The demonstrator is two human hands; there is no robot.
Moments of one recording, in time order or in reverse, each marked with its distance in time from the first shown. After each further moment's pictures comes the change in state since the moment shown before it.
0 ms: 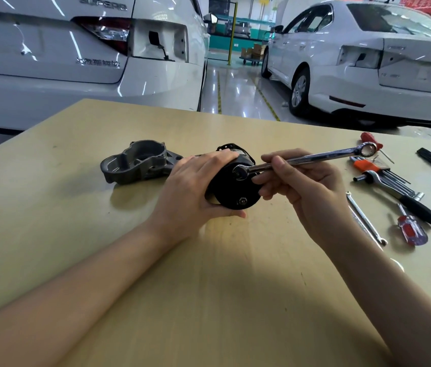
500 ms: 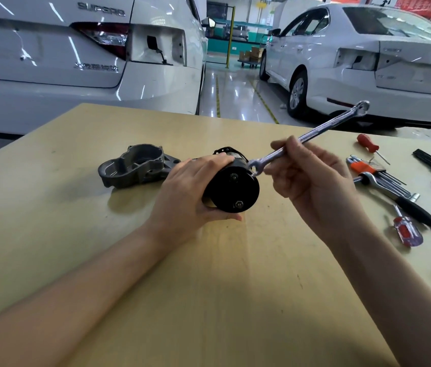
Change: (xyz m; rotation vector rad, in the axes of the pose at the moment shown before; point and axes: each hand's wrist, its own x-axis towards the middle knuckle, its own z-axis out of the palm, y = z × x) left_hand 0.000 0.002 -0.002 0.046 -0.012 -0.005; right_hand 0.009 -0.011 -0.004 0.170 -0.024 0.049
